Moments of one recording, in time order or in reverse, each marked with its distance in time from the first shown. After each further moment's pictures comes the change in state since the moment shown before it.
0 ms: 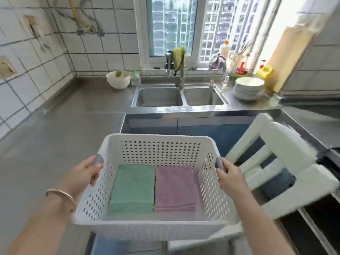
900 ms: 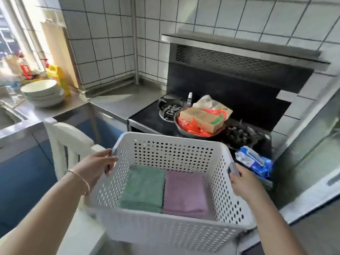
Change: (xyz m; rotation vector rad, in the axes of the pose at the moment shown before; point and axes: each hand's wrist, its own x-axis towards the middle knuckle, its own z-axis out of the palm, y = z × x) left_hand -0.232 0.197 0.518 0.061 -1.107 0.230; right_hand -0.273 0.281 -0.420 0.060 0.780 0.675
